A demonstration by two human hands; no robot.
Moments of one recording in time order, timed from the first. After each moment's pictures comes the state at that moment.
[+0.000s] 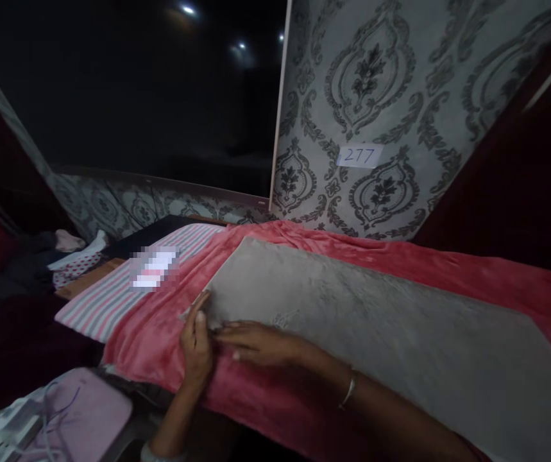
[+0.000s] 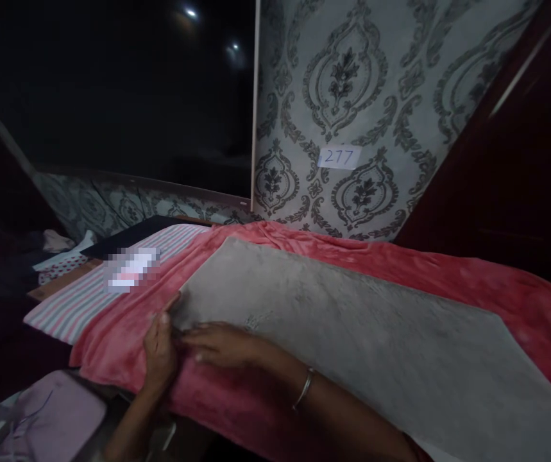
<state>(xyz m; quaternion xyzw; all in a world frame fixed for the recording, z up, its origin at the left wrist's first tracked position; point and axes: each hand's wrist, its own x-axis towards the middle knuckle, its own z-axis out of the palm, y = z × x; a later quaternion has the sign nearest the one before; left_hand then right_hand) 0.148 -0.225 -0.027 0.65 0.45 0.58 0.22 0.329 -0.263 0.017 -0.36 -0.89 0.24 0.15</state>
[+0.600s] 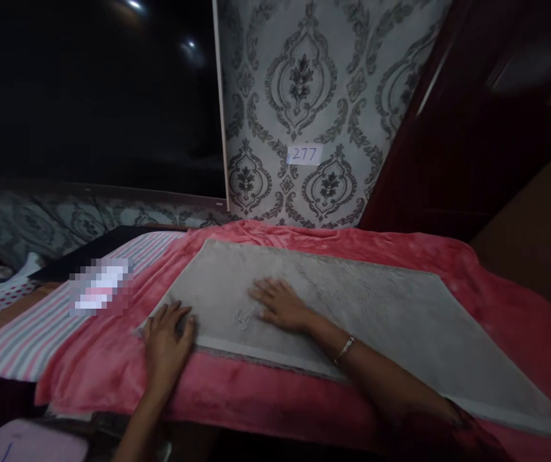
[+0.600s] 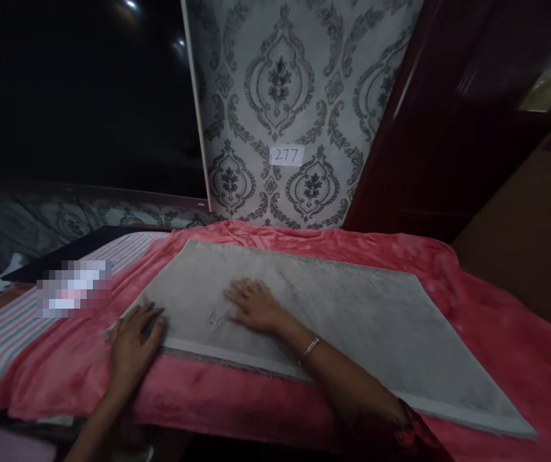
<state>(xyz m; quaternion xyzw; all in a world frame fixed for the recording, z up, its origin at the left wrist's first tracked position) 0.161 -0.206 -0.023 0.79 0.50 0.36 0.01 0.454 -0.294 0.006 -0.61 -0.78 0.09 0.09</state>
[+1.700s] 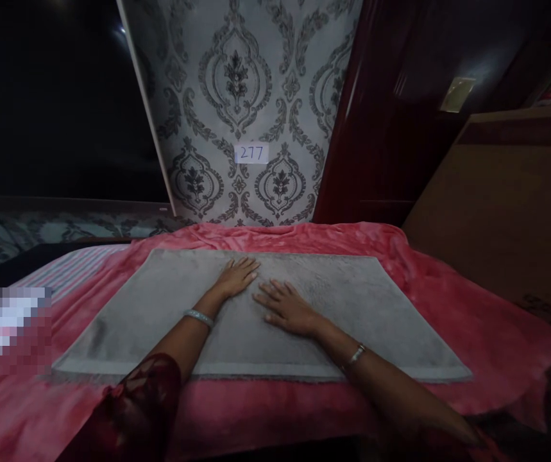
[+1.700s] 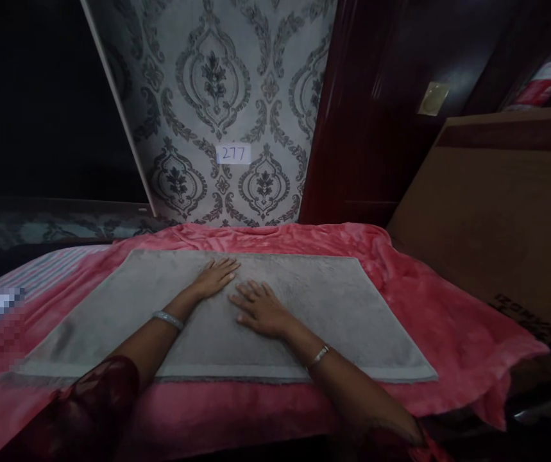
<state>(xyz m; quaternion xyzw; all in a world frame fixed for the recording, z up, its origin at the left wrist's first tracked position) 0.438 -0.157 0.004 0.98 0.16 0.05 0.10 0.547 -0.377 0.002 -0.68 -0.73 0.07 0.09</state>
